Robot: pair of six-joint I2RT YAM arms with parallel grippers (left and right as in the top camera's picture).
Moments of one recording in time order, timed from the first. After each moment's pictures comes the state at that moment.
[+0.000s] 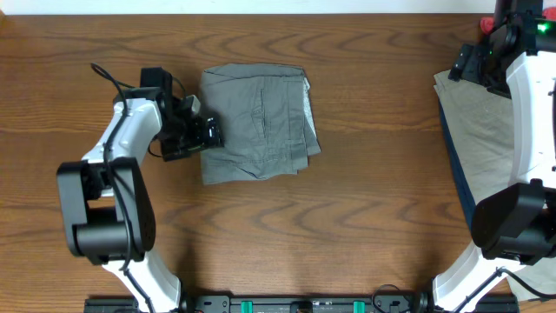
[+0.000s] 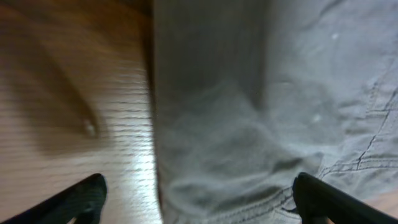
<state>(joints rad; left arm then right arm) 0.06 1.93 1.30 -0.89 0.37 -0.07 -0.15 1.92 1.96 -1.24 0.25 0.30</state>
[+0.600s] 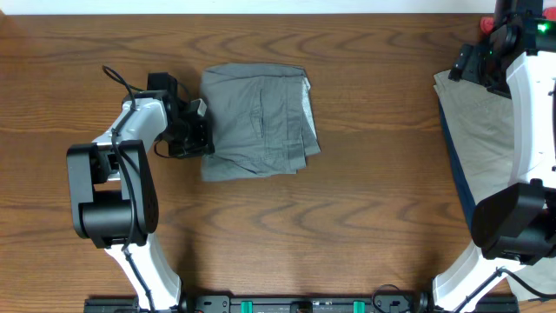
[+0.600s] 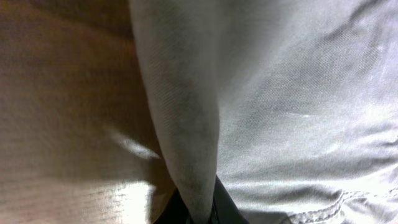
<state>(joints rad) 0.06 2.02 1.30 -0.80 0.41 -0.06 -0.15 1.92 1.96 -1.24 0.25 0.30</state>
